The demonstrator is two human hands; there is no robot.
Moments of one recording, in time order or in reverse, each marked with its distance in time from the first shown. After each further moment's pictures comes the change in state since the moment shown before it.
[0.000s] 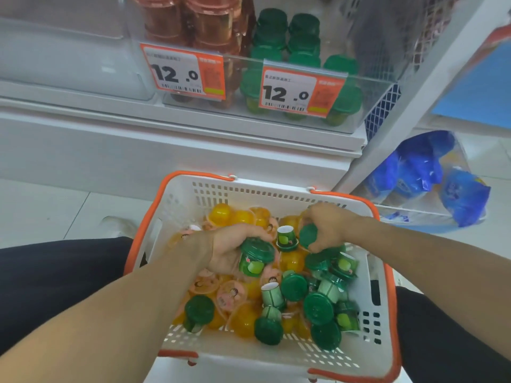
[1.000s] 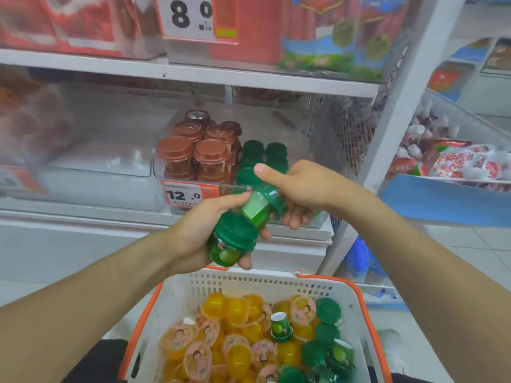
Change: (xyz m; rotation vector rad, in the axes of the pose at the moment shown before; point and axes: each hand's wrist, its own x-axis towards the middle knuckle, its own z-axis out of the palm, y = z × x) left_hand -0.166 0.126 0.067 0.089 0.173 0.781; right_hand -0.103 -0.100 -0.242 0.706 0.409 0.020
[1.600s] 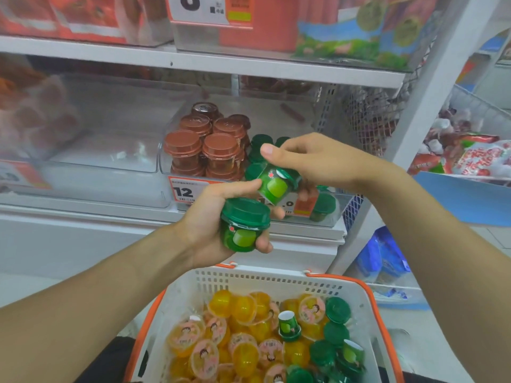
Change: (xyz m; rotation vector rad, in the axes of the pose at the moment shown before) left_hand 0.008 0.007 0.002 -0.249 -0.045 0.052; right_hand 0.014 -0.009 -0.022 -0.031 0.025 -0.289
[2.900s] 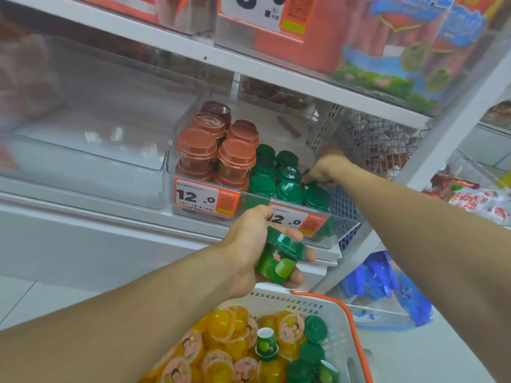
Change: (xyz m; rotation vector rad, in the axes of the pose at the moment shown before) left_hand 0.016 -0.018 0.000 -0.047 0.219 -0.161; right_hand 0.122 0.076 -0.024 -0.700 0.120 0.768
